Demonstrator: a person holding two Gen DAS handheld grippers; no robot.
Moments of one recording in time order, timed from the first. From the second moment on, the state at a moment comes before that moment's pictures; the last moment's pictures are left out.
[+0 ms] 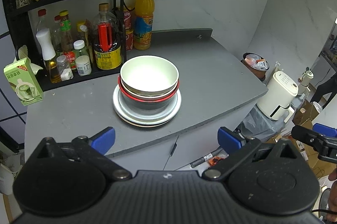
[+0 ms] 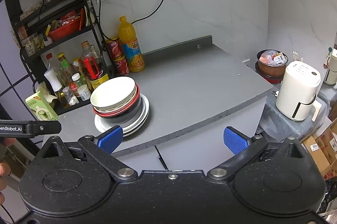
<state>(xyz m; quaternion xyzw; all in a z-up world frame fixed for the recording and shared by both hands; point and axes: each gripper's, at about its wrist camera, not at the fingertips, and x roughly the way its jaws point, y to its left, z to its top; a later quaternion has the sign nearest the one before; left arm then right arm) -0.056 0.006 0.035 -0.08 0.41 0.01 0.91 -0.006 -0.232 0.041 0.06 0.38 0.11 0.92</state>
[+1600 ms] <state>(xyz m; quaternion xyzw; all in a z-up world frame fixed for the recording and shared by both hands) -0.050 0.003 0.036 -0.07 0.41 -0.01 0.91 -0.010 -0.243 0.042 0.06 0.38 0.10 0.92</state>
